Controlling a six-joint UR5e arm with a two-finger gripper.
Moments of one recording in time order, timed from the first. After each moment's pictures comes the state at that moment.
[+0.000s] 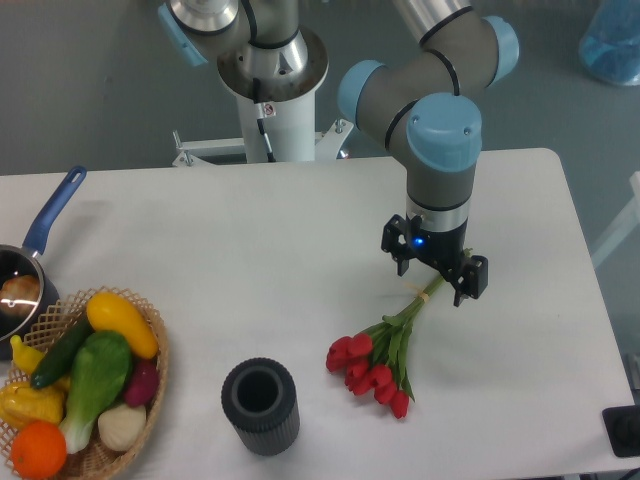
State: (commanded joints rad) arm 2.60 -1.90 -1.64 -0.96 1.55 1.26
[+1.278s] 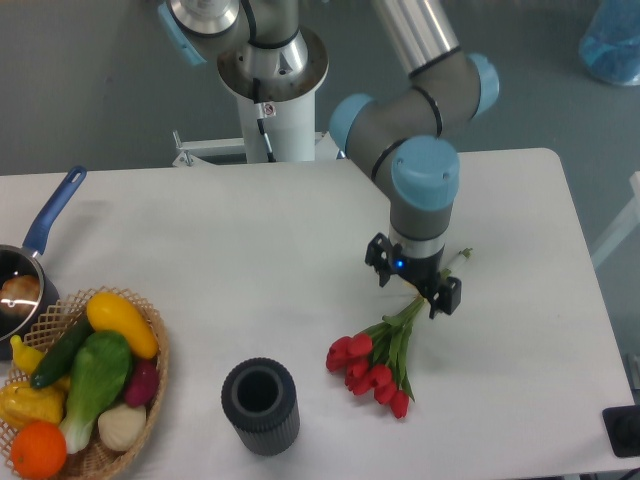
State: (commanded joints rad) arm 2.56 -2.05 -1.72 -0.79 1.56 1.27
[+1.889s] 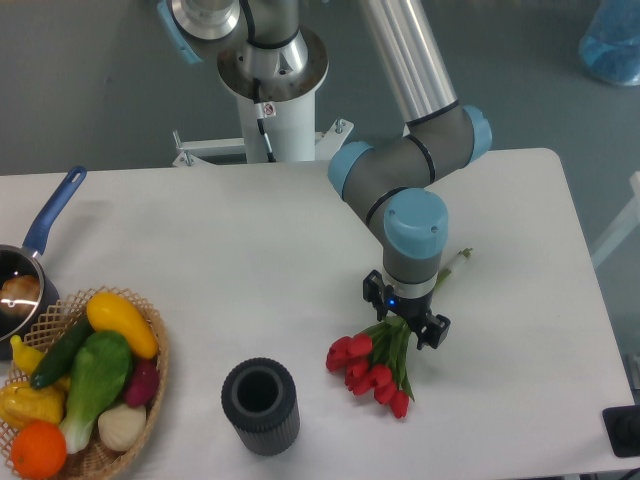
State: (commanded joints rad) arm 2.54 -2.10 -1.70 -0.79 1.56 1.27
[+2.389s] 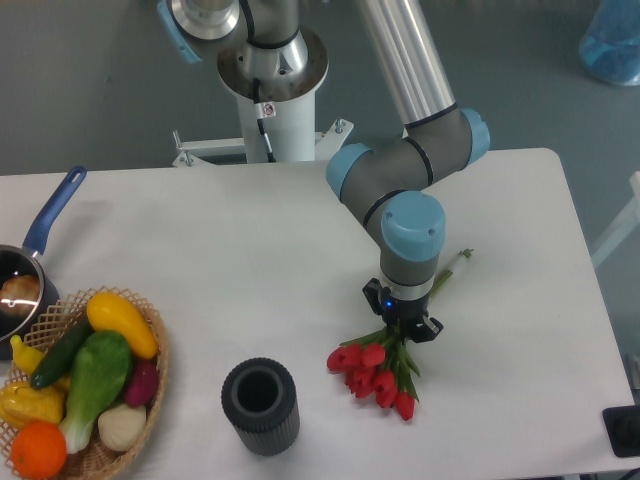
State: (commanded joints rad) arm 2.54 -2.08 -1.70 -0.79 1.56 1.25
